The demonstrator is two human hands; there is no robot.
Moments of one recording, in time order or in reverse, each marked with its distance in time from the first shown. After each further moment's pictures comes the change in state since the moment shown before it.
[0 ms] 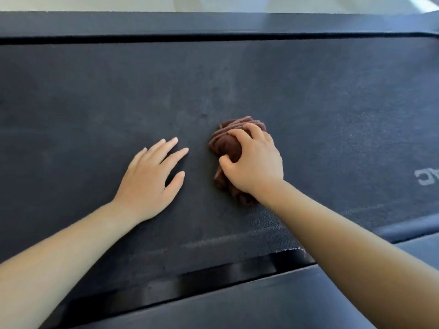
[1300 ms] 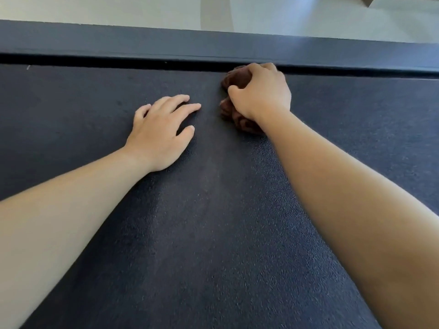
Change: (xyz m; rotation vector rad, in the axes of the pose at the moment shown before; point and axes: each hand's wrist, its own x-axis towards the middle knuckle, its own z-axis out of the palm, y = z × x) left_hand 0.239 -0.068 0.003 -0.007 0.174 -0.130; right_hand 0.310 0.011 0.037 0.041 0.047 0.027
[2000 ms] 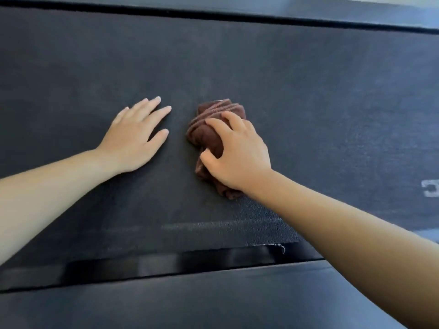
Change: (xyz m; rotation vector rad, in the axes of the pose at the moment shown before) left_hand -0.204 0.019 -0.038 0.048 -0.165 0.023; right_hand -0.309 -0.003 -0.054 -0.035 -0.190 -0.272
